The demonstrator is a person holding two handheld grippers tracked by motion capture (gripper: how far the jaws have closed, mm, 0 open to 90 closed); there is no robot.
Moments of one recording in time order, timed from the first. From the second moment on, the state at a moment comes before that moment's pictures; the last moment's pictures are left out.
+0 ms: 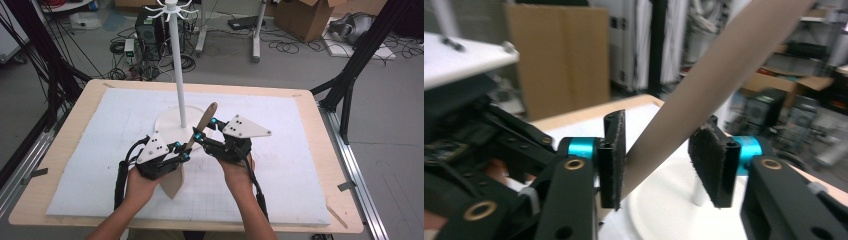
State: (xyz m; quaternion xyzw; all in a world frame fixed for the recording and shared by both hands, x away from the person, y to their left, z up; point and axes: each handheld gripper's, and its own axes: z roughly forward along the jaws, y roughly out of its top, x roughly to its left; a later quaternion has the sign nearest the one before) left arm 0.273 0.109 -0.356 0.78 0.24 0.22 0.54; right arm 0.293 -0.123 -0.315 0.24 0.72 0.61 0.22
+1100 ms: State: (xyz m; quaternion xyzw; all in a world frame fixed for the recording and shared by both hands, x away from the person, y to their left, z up) left arm 0.292 0.136 -0.345 0.76 0.05 0.05 0.64; right arm 0.292 -0.129 -0.273 0.04 0.76 0.65 0.03
